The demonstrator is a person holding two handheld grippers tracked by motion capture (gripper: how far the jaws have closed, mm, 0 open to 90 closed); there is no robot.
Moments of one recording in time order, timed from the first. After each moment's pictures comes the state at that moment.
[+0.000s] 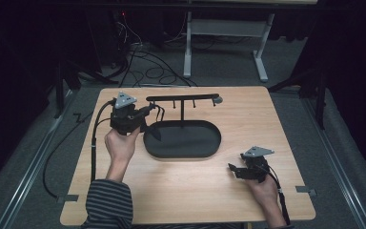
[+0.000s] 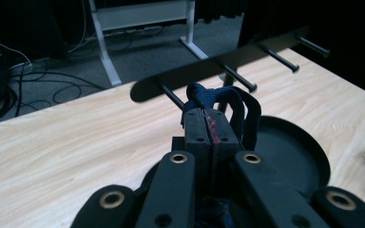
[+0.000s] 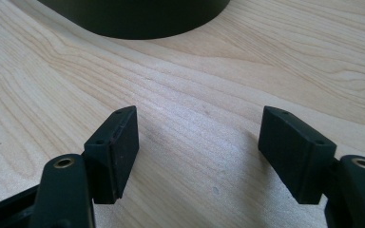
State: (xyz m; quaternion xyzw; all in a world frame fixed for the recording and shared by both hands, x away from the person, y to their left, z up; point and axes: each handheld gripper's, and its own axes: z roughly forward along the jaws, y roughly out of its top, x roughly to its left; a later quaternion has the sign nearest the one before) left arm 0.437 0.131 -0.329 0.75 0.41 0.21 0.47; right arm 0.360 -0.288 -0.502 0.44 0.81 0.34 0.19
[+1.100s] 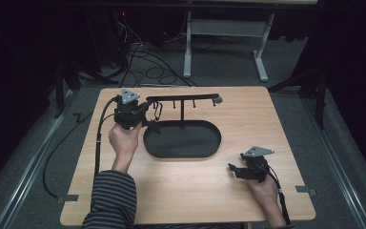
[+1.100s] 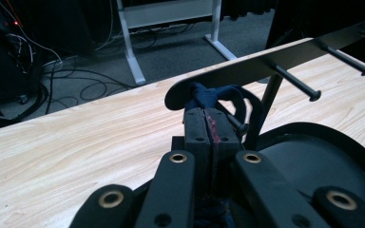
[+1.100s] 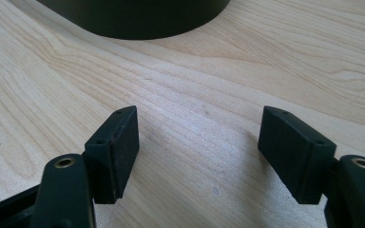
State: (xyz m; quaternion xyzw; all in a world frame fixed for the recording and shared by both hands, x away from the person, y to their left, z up) left arm 0.461 0.126 -0.347 0.75 0.43 0.26 0.44; right arm 0.360 -0.288 -0.502 0.44 0.81 0.34 0.19
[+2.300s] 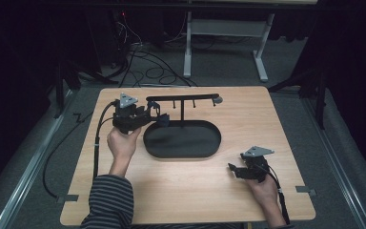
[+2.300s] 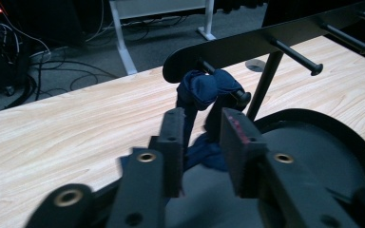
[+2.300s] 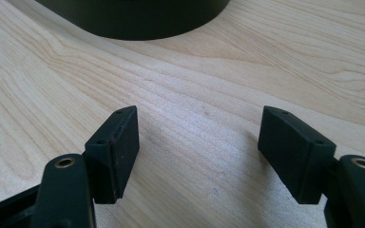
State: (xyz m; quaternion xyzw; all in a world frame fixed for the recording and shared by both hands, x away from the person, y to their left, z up) left arm 0.454 0.134 -0.357 0.75 0.44 0.23 0.44; right arm 0.361 -0.288 -0.502 0.44 0.81 0.34 0.19
